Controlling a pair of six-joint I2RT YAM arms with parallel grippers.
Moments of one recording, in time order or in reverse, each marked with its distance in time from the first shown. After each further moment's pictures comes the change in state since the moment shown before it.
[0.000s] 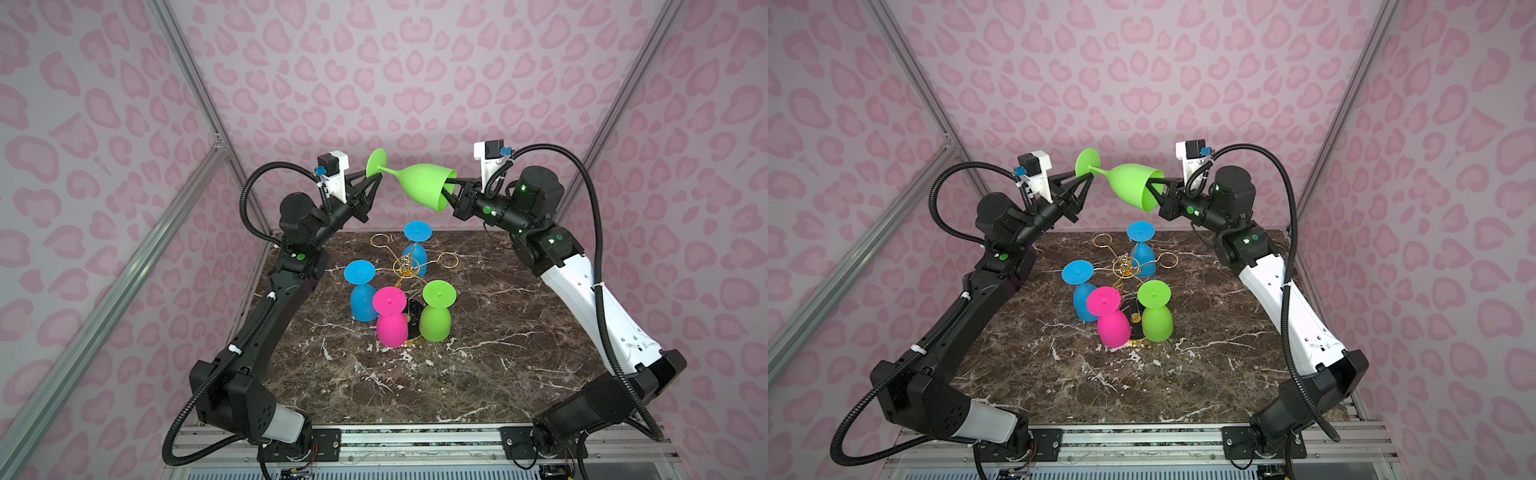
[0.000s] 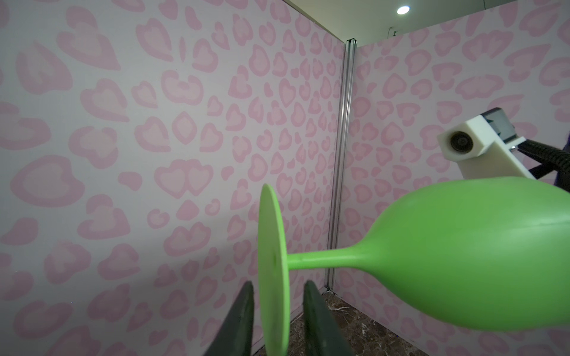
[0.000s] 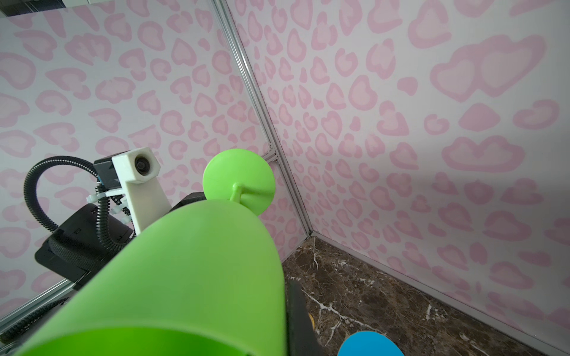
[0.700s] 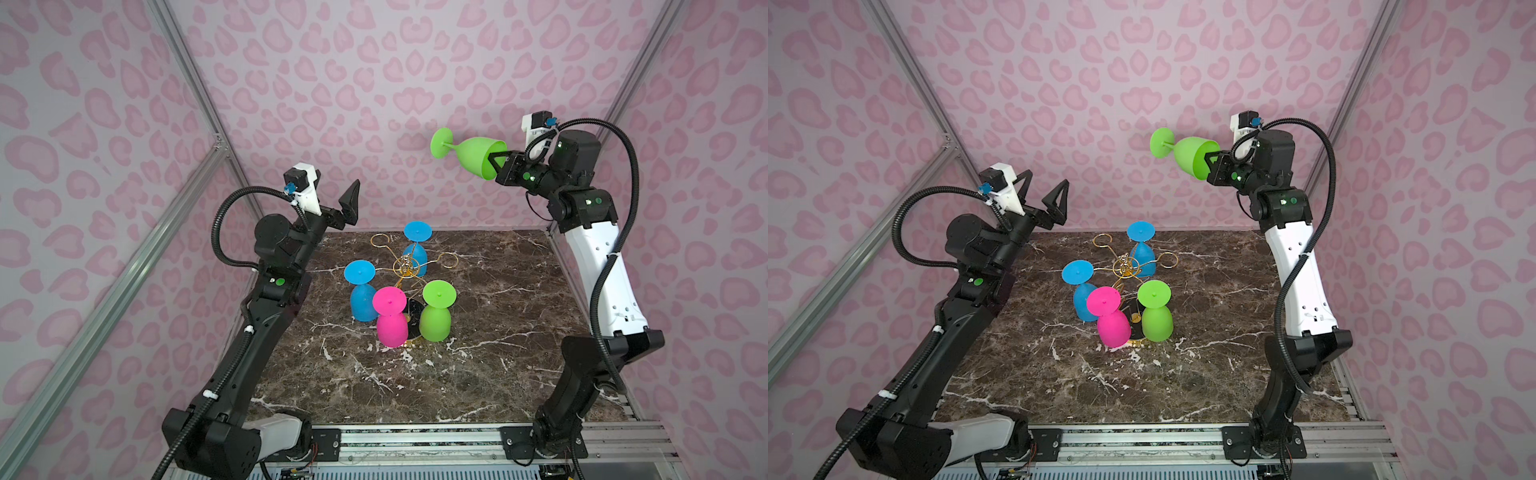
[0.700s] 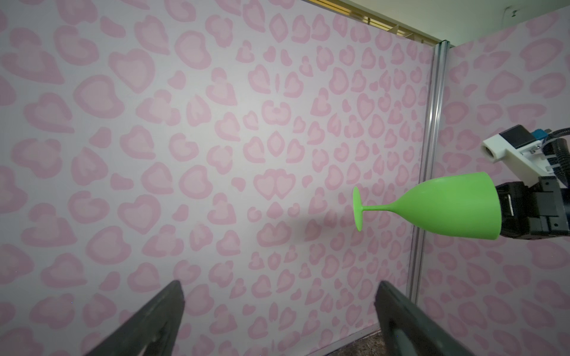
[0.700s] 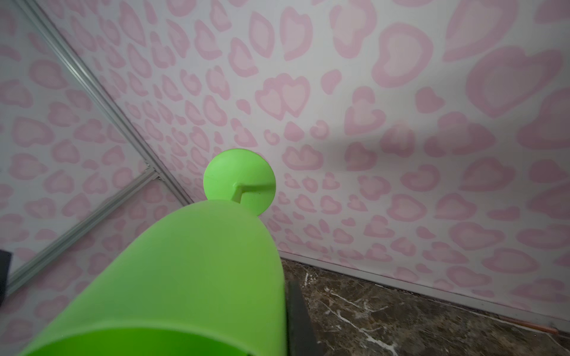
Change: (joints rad) left arm 0.060 -0.242 -0.198 -0.050 -0.304 0.105; right arm -0.291 0.319 0.575 -0.522 0.114 -0.115
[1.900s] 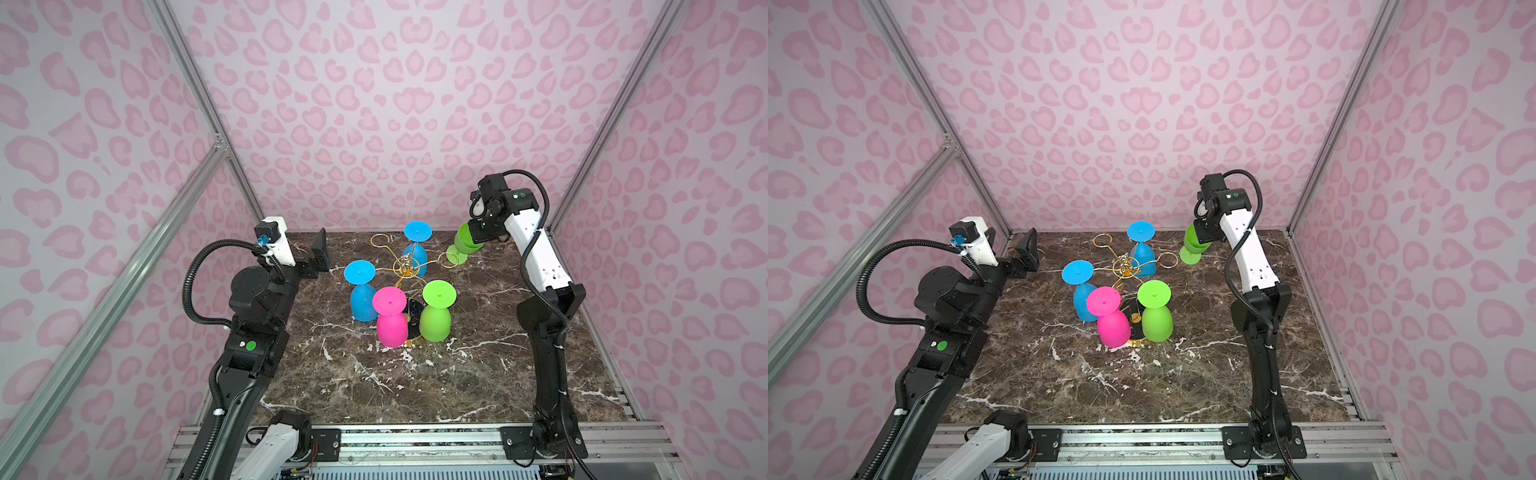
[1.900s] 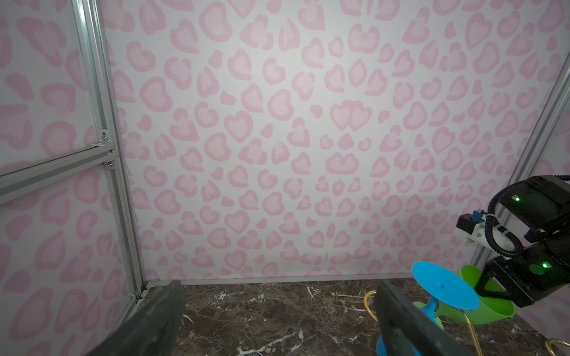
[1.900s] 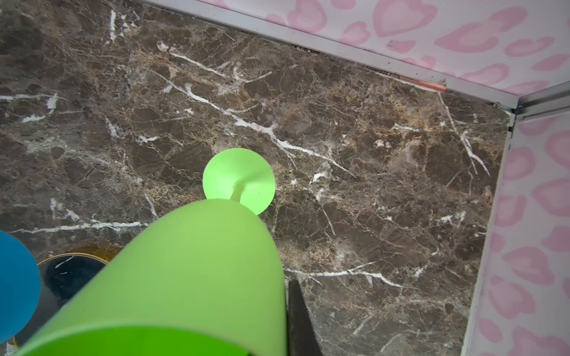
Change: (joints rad) left arm 0.037 -0.383 -0.266 -0.338 -0.230 0.019; right arm 0.083 0.445 0.257 -0.744 0.461 -0.308
